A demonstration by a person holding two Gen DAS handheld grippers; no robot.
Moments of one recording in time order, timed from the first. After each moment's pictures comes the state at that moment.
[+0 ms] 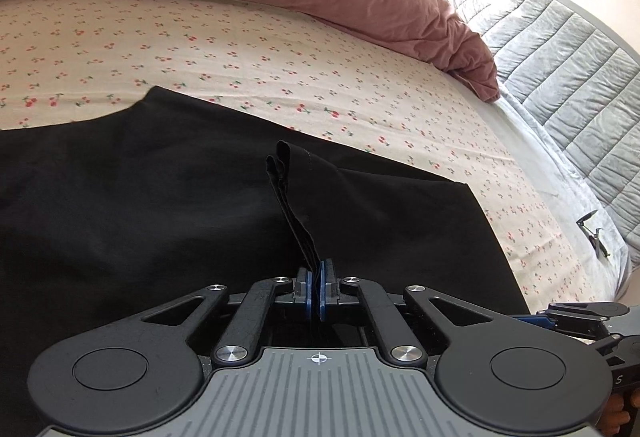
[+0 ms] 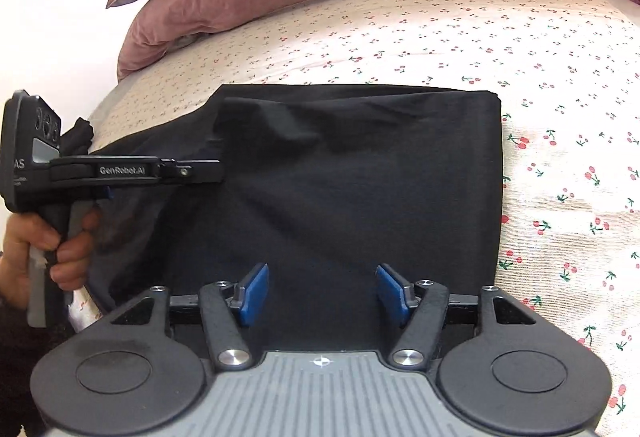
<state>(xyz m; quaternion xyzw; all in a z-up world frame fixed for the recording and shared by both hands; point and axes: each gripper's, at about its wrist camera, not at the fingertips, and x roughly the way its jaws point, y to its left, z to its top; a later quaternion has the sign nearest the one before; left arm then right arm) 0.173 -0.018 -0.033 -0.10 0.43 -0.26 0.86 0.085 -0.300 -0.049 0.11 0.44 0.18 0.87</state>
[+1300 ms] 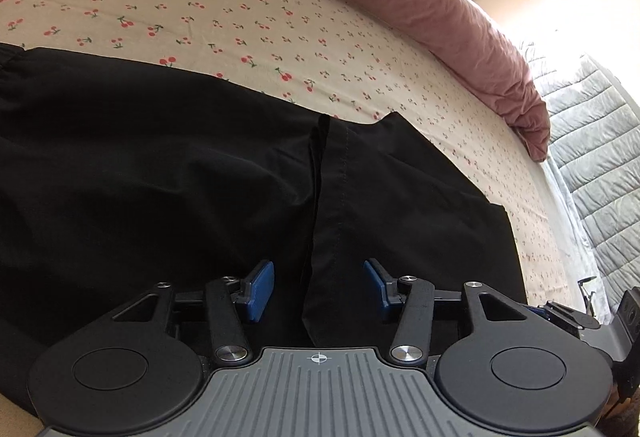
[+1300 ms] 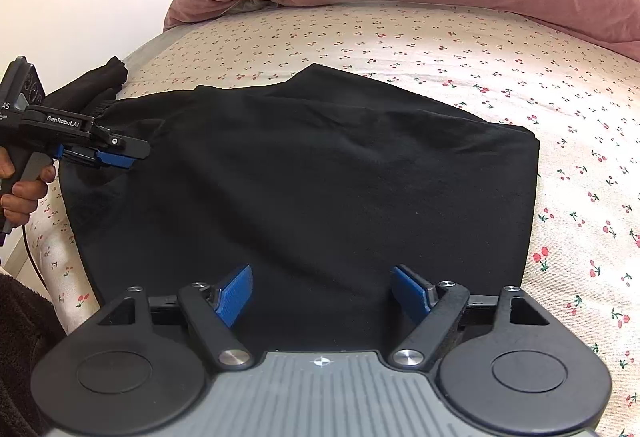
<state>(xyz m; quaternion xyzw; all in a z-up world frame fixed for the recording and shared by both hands) 0.176 0.178 -0.039 -0.21 0.47 -0.20 0.83 0.108 -0.209 -0.048 0.01 0.42 0.23 0.88</state>
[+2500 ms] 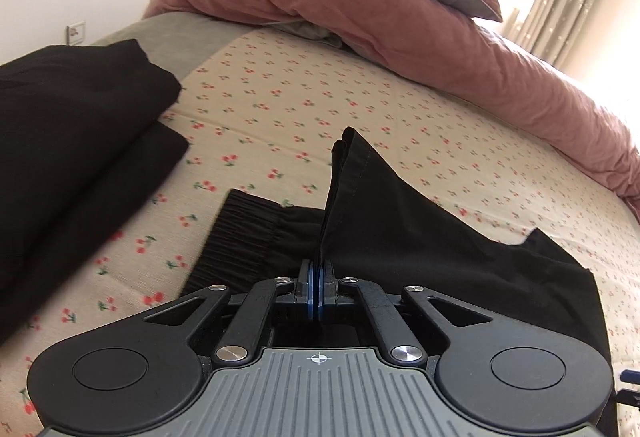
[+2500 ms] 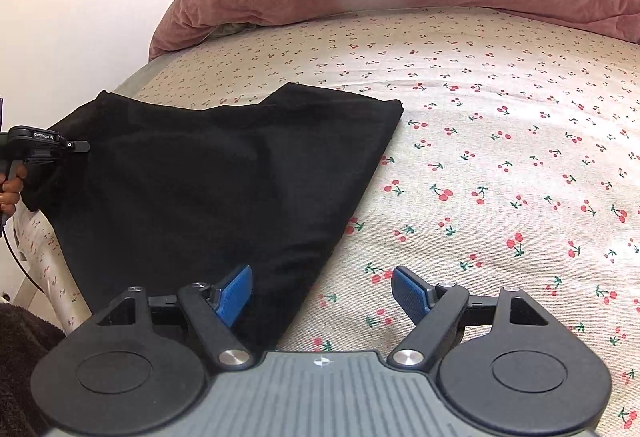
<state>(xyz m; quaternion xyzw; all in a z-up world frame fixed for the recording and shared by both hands) 0.166 0.289 0.018 -0.14 0.39 0.01 0.91 0.111 -0.225 -0.046 0.06 0.41 0.21 0.89</state>
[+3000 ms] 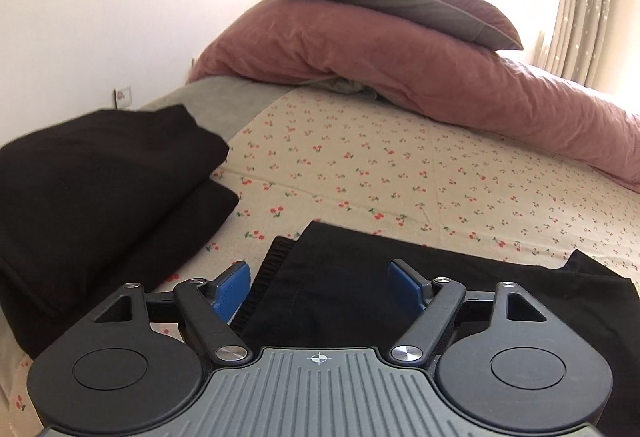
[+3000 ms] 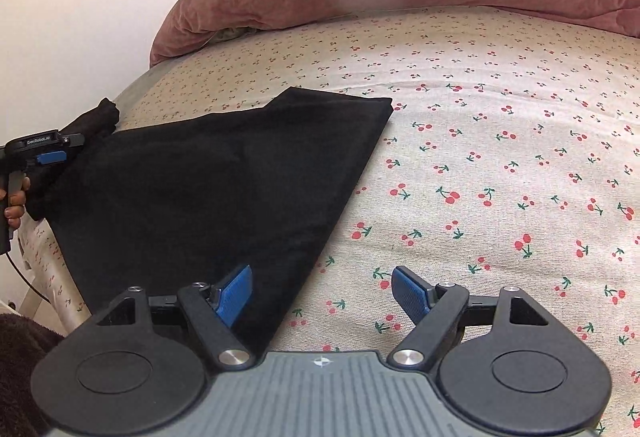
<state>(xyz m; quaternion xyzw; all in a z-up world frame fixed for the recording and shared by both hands) 0.139 0.261 0.034 -0.06 0.31 0.08 0.95 0.113 -0.226 -0.046 0.08 0.40 0.21 0.89</state>
